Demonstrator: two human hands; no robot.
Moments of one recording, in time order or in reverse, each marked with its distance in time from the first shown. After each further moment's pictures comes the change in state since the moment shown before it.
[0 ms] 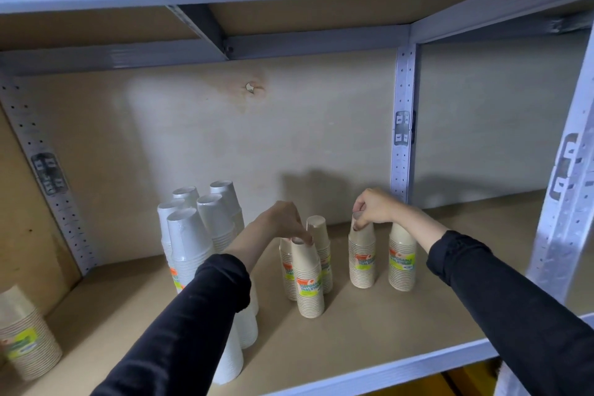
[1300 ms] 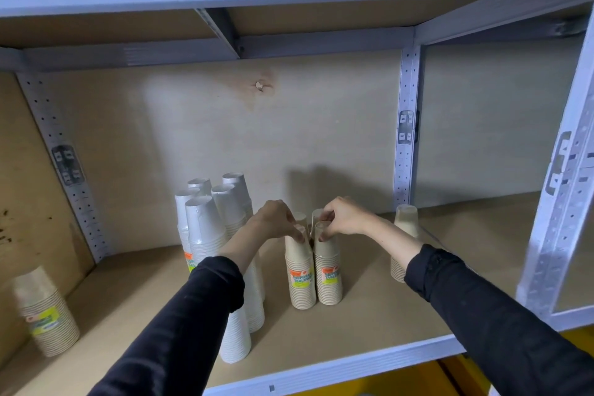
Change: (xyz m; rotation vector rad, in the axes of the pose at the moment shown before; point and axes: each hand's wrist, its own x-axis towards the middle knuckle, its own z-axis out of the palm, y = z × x) left_hand -0.027 -0.020 0.001 -0.058 0.121 -0.018; right_hand -0.024 -0.054 0.038 0.056 0.004 -0.153
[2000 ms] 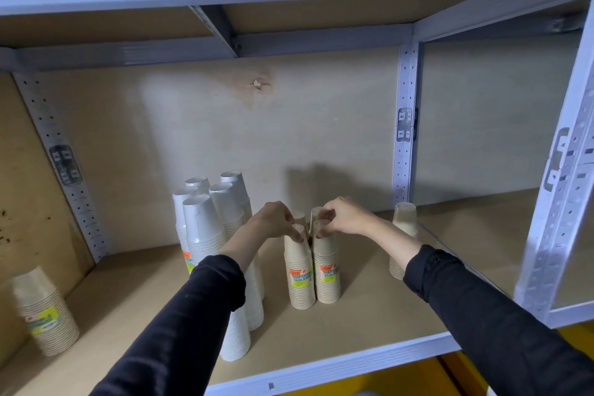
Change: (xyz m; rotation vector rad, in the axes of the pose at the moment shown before) left_hand 0.001 -0.002 0.004 -0.005 -0.031 -0.023; right_hand -0.002 0.006 0.002 0.051 0.024 -0.046
